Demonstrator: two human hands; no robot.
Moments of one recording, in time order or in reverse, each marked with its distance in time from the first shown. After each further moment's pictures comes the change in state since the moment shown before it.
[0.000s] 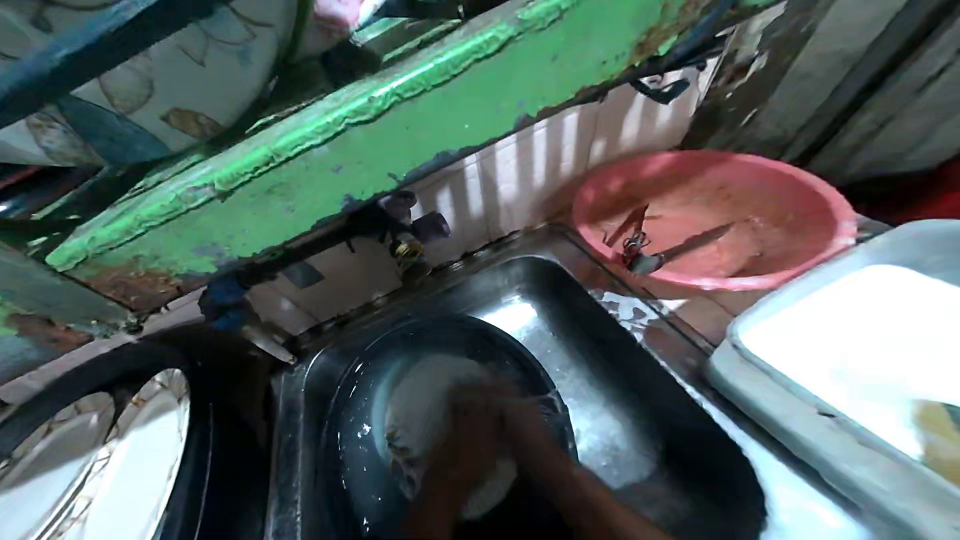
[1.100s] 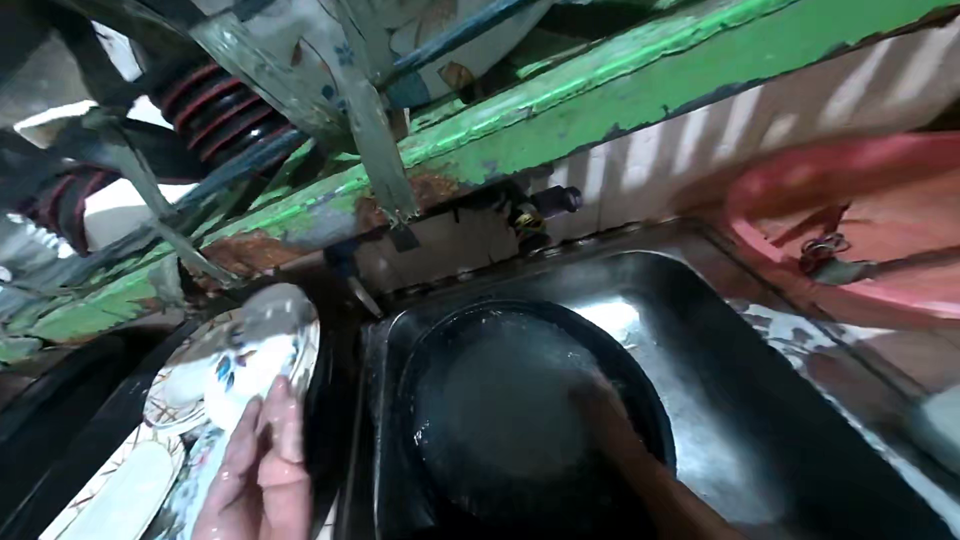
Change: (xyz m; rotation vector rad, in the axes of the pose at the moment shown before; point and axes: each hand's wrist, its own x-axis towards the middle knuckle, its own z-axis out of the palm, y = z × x) left_hand -0.223 -0.052 -0.184 -1.937 1.370 0.032; right_hand 0.007 0.001 -0.006 -0.202 0.090 -0.149
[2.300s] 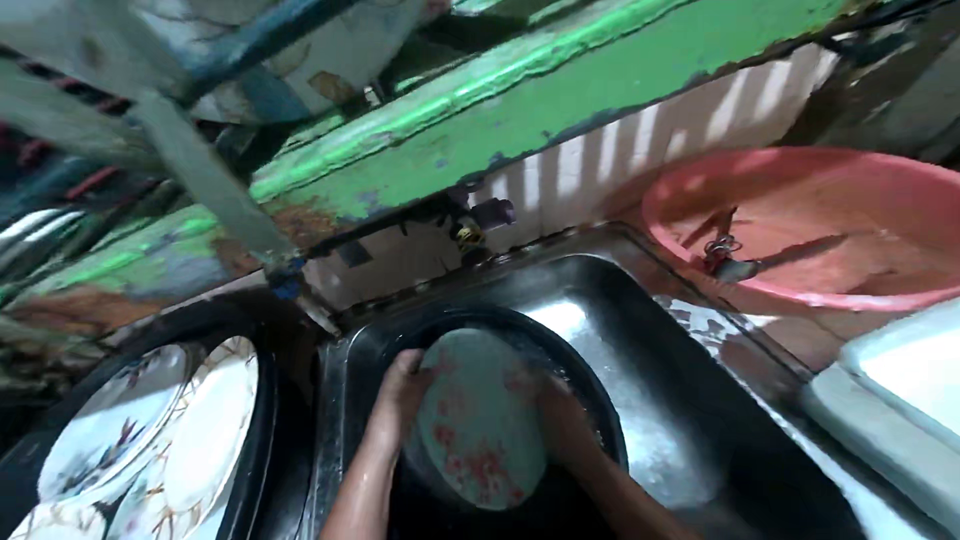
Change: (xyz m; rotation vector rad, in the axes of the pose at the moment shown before) left_hand 0.072 -0.182 0.013 1.273 -0.560 -0.451; right_hand -0.001 -0.005 0.006 0.234 0.074 0.054
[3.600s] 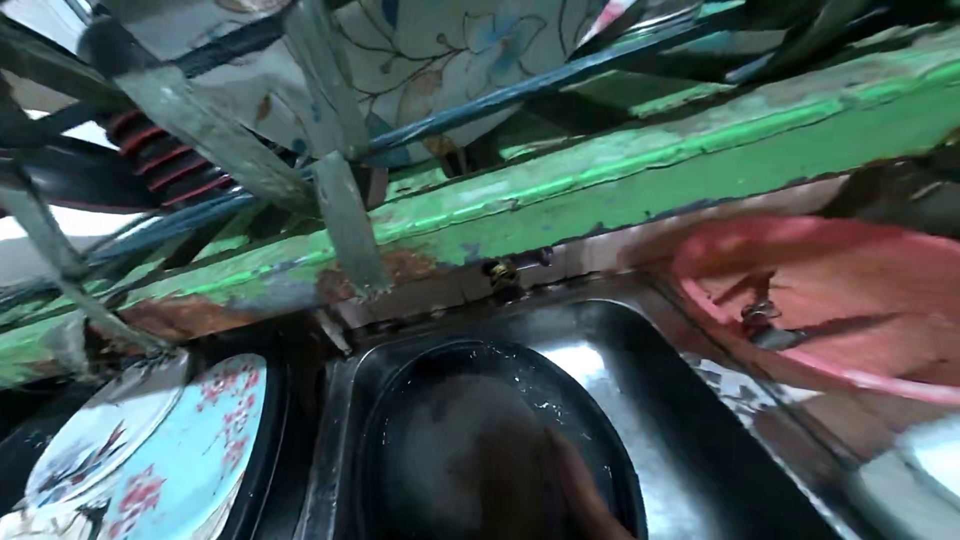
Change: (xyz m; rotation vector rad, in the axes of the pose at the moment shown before) left_hand -0.050 0.020 0.141 0.683 -0.093 -0.050; right_hand 0.004 -0.007 0.001 -0.204 -0.176 0.170
